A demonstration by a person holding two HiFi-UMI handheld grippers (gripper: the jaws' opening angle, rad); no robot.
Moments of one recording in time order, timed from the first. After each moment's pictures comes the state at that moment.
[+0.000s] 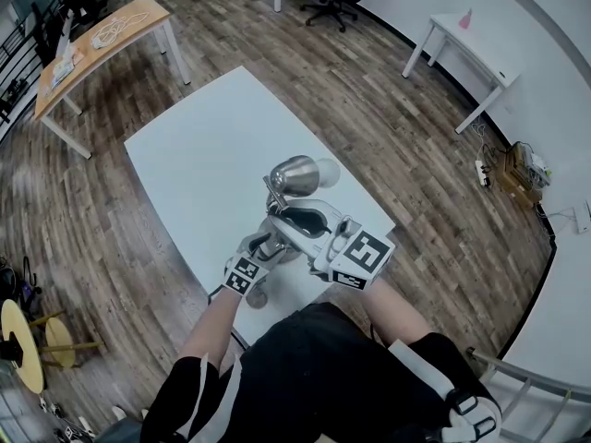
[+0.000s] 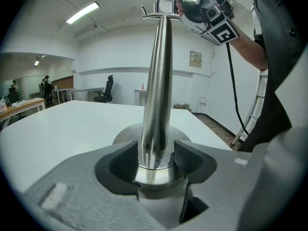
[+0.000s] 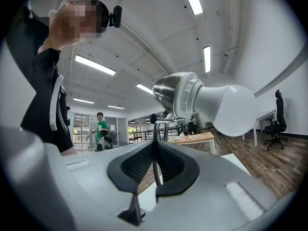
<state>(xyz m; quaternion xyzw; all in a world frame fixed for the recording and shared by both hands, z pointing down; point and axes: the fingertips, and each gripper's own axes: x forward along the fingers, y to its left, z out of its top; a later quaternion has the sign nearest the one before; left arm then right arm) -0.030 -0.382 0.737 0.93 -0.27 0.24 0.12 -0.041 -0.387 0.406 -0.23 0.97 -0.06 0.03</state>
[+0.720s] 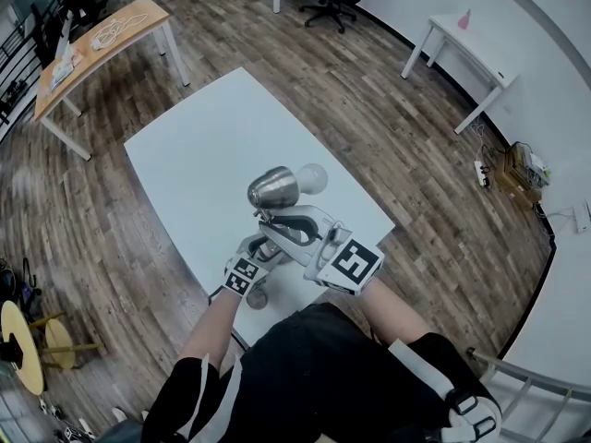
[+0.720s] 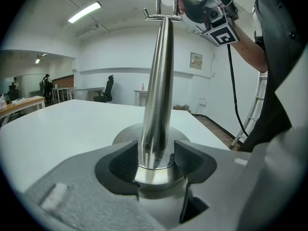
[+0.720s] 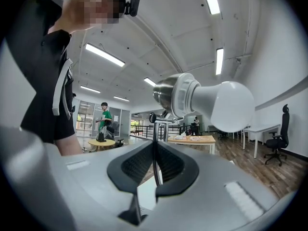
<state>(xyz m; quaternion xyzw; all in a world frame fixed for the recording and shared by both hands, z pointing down) -0.032 -0.382 0.736 0.93 -0.27 0.23 0.13 -0.064 -0.373 0.412 -0.21 0.98 0.00 -0.01</state>
